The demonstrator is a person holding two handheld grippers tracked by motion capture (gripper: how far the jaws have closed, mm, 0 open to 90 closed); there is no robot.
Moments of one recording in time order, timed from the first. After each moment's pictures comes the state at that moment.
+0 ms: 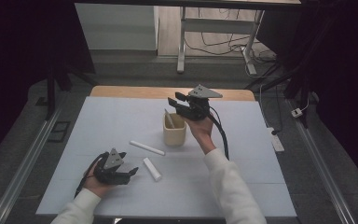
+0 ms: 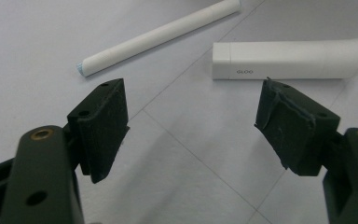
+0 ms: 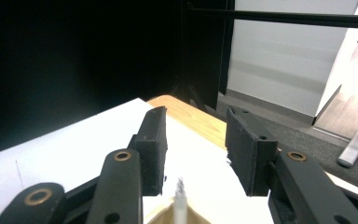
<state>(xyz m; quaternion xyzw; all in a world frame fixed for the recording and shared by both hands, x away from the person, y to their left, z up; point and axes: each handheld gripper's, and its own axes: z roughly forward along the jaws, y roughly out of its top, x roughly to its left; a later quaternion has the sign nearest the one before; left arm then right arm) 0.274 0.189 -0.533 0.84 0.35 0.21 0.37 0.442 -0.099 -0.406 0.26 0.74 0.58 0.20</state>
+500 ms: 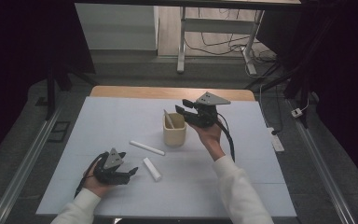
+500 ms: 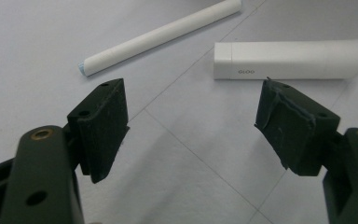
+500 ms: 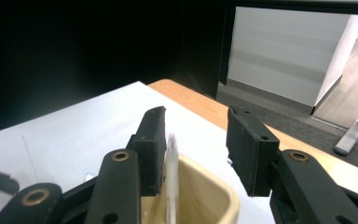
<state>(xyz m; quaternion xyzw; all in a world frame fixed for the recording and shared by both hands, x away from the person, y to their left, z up) 0.274 0.190 -0.533 0.84 0.35 0.21 0.37 0.428 -0.126 -0.416 0.26 0.75 0.57 0.20</state>
